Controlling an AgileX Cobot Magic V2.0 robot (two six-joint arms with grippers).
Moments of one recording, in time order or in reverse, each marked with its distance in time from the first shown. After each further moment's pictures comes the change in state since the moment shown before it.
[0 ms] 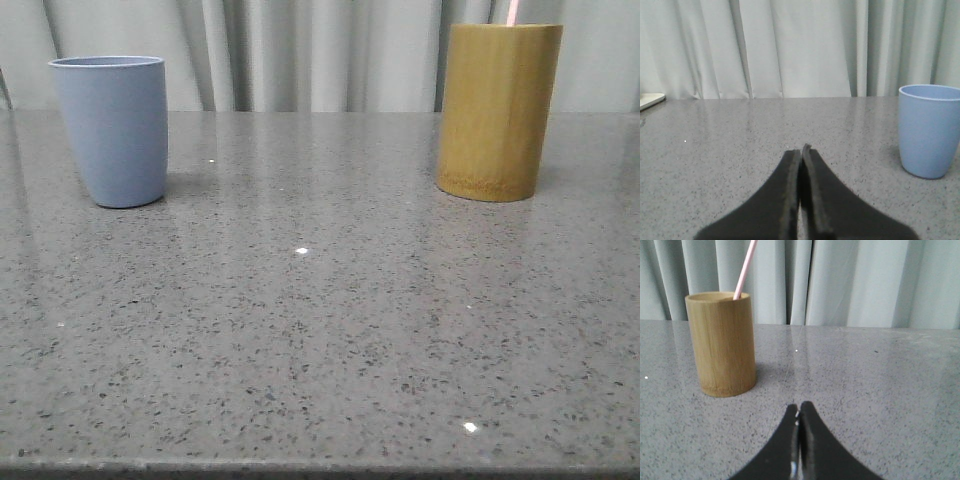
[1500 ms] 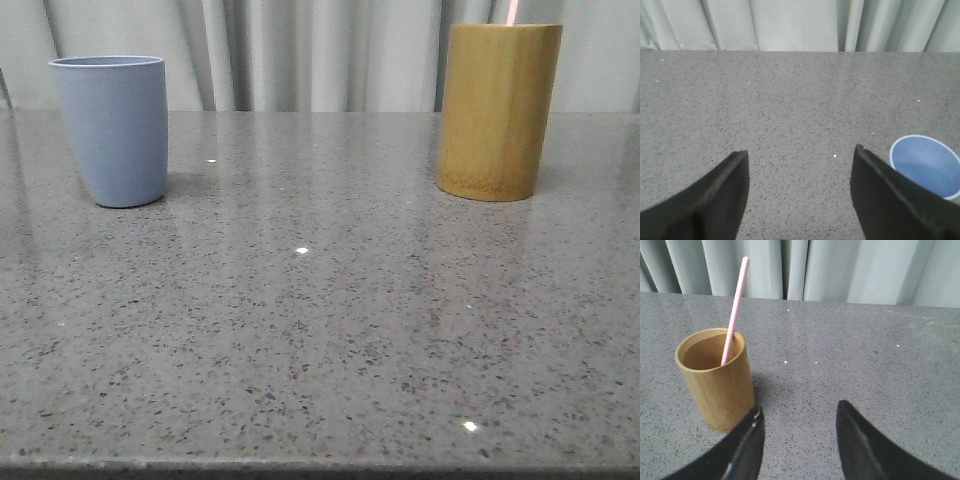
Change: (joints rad) left arm -0.022 0.935 -0.952 -0.103 0.509 0.055; right arm 0.000 0.693 -0.761 0.000 0.412 0.000
